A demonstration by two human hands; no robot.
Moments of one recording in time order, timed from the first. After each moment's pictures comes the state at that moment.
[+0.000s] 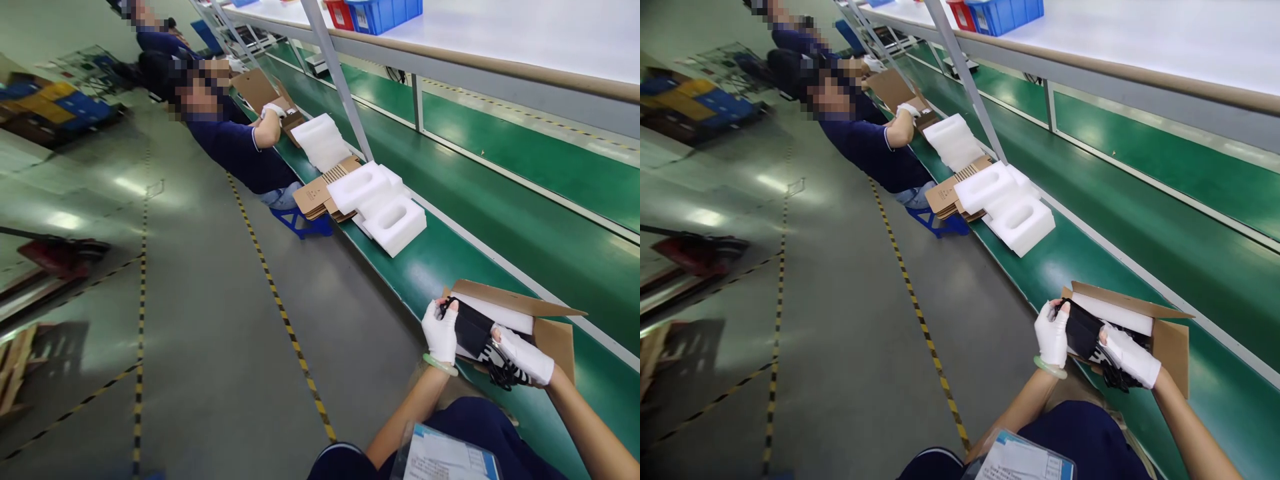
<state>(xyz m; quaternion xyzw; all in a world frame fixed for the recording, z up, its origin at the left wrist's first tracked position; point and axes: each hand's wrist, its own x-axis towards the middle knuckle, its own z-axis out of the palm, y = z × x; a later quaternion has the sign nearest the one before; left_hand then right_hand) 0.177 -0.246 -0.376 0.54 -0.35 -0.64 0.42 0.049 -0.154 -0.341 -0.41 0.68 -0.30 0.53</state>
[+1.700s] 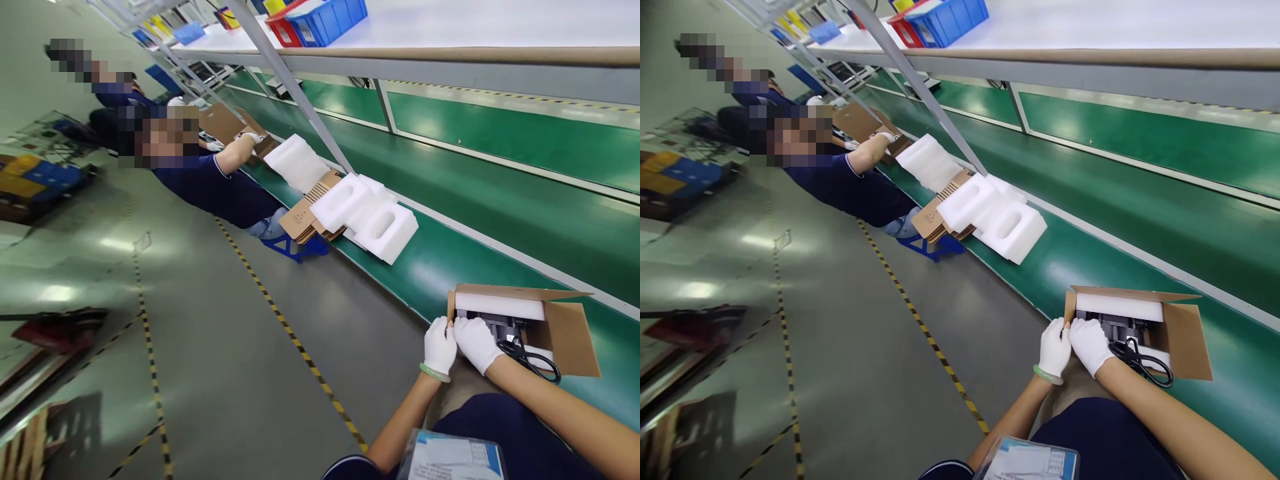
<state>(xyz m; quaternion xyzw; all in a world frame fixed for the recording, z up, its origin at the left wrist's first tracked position) 0.244 -0.253 -0.442 0.44 -0.81 -0.36 0.14 0.150 -0.201 -0.412 -0.60 0.78 0.11 0.13</state>
